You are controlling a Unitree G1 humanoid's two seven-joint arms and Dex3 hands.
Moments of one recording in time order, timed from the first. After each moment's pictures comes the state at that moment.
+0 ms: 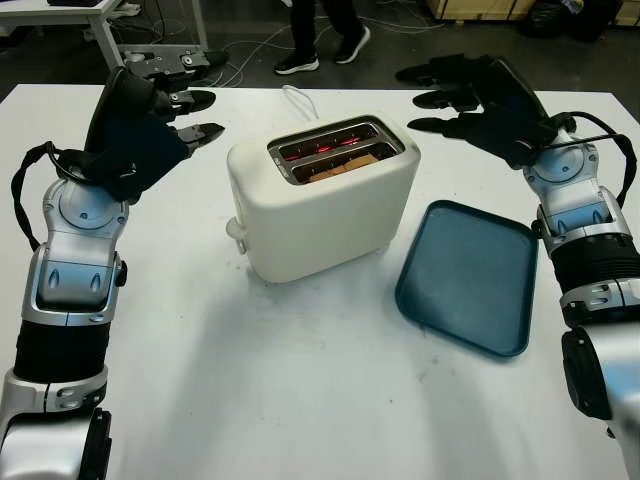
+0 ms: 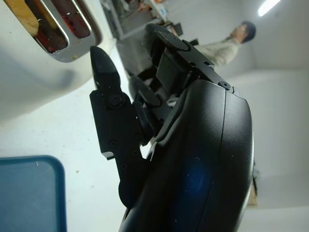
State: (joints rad) left arm -0.54 0.43 0.04 -0.12 0.13 0.22 -0.18; right arm -0.90 -0.50 0.08 0.71 -0.23 -0.28 0.30
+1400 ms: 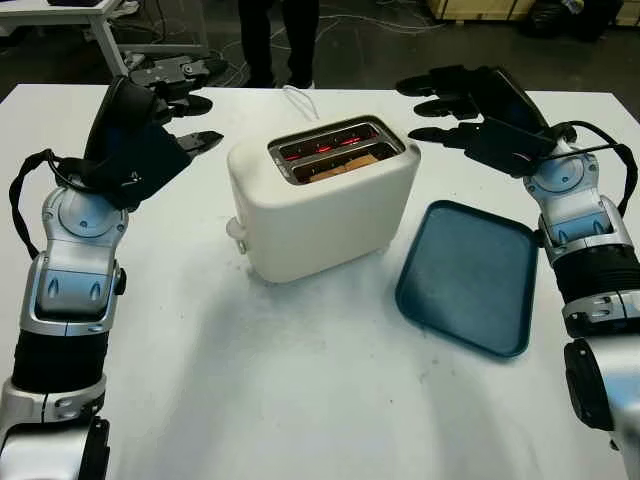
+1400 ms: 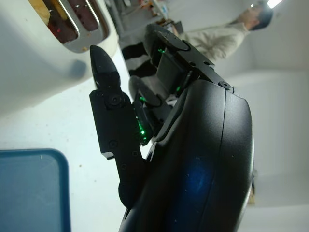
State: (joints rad) left arm -0.50 0.43 0.07 -0.18 0.13 0.27 -0.18; right arm -0.85 -0.51 0.06 0.66 -0.24 -0.28 0.30
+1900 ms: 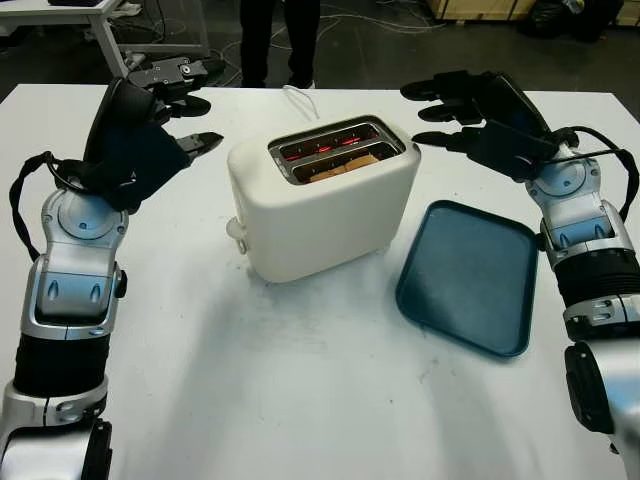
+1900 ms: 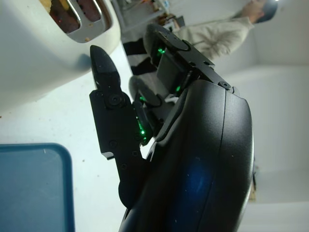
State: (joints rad) left arm -0.50 0.42 0.05 -0.19 0.14 0.29 -0.18; right arm -0.84 -0.51 0.06 0.65 -0.25 -0.27 0.30
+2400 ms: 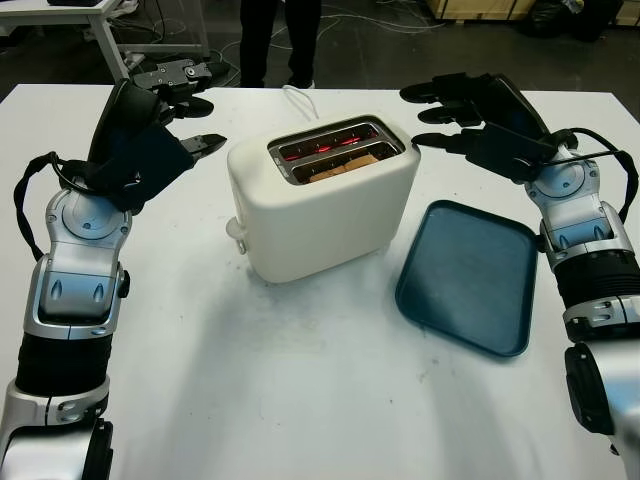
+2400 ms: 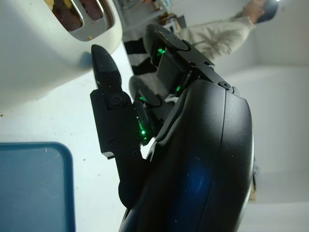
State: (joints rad) left arm -0.50 0.42 0.05 -0.19 0.14 0.29 -0.19; right arm -0.83 -0.51 0.06 0.65 -0.25 -0.27 0.30
